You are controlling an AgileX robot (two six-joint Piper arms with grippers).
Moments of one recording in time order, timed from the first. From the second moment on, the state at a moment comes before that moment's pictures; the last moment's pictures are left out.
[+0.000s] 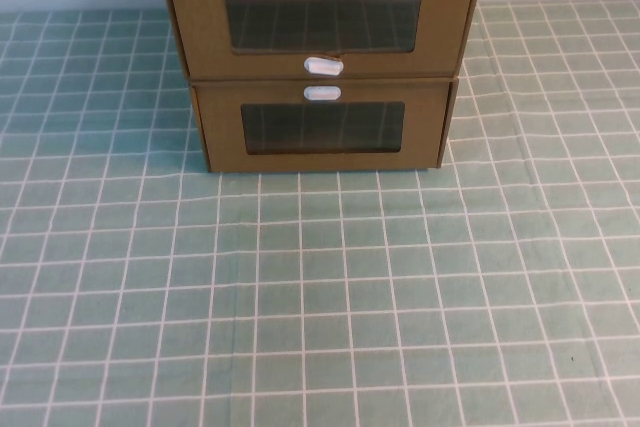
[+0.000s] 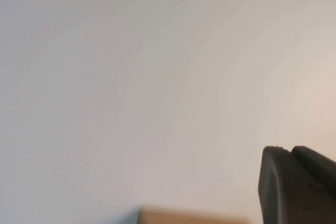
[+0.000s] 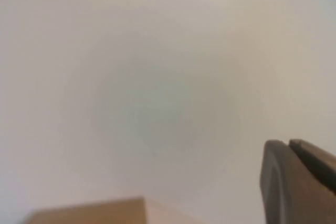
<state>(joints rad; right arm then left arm) 0.08 0.69 -1.31 -0.18 0.41 0.40 -0.15 0.69 -1.21 -0.18 0.27 -0.06</state>
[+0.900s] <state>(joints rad) 0.61 1.51 -1.31 0.02 0.57 -0.37 -0.32 1.86 -1.95 -0.71 0.74 0.58</state>
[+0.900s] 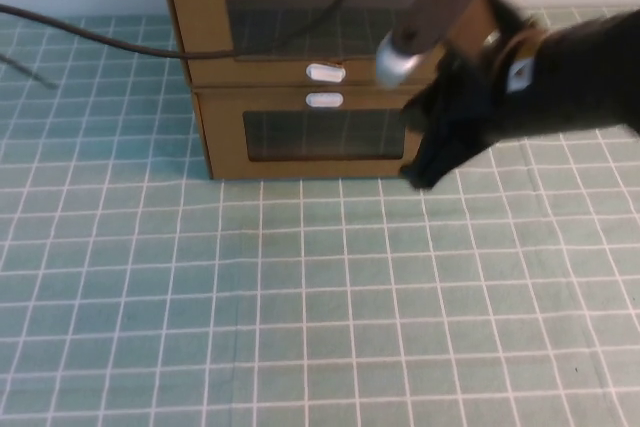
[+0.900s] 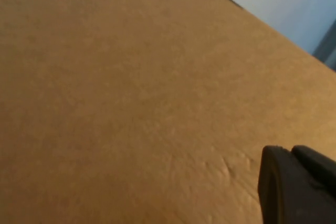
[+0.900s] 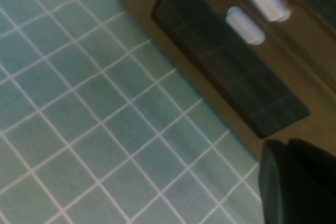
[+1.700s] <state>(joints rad) 0.82 1.87 -1.31 -1.65 0.50 0.69 -0.32 2.10 -2.22 -0.76 0.93 0.45</state>
